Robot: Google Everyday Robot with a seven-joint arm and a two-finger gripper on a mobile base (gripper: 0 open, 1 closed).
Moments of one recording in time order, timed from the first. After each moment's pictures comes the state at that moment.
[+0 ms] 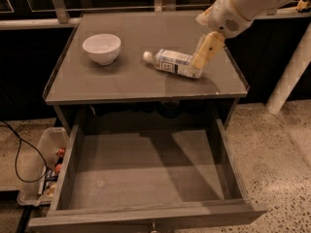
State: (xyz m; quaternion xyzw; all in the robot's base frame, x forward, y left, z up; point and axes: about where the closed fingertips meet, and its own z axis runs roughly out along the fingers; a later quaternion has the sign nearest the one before) arm 0.641 -0.137 0.949 -0.59 0.73 0.08 0.33
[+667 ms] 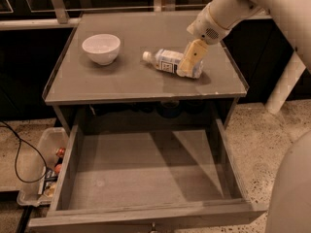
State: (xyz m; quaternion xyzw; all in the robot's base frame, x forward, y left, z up) arm 0.689 -0.119 0.905 -0.58 0.75 0.08 0.30
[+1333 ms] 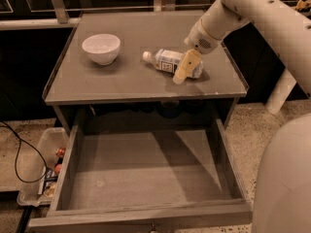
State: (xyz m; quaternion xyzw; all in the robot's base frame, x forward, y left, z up) arm 0.702 -0.114 0.862 -0.57 0.77 0.09 0.27
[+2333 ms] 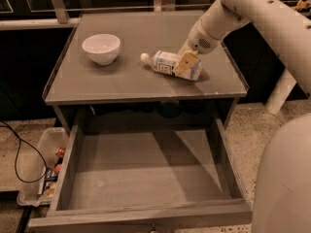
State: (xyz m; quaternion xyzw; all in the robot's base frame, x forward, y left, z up) arm 0.702 -0.114 0.862 -0.57 0.77 0.09 0.27
